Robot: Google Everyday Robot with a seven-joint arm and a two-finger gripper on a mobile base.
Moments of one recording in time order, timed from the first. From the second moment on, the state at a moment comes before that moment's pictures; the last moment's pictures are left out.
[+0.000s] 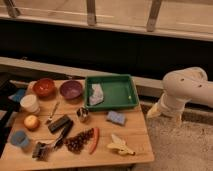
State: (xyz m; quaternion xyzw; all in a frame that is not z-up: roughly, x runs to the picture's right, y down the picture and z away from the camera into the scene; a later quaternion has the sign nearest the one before) arm 0.278 0.142 0.651 -0.17 0.28 0.78 0.53
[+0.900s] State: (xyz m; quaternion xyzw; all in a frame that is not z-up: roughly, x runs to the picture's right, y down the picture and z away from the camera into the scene) arm 0.278 0.142 0.651 -0.17 0.28 0.78 0.53
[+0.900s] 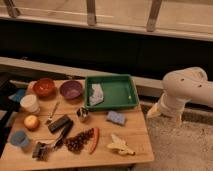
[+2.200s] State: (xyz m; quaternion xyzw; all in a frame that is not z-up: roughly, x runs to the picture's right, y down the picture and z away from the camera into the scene) arm 0.229 0.125 0.666 -0.18 0.26 0.76 0.56
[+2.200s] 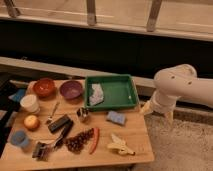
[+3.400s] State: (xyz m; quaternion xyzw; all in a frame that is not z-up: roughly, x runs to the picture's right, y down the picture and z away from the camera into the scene) arm 0.125 0.127 0.719 -0.27 0.20 0.76 0.56
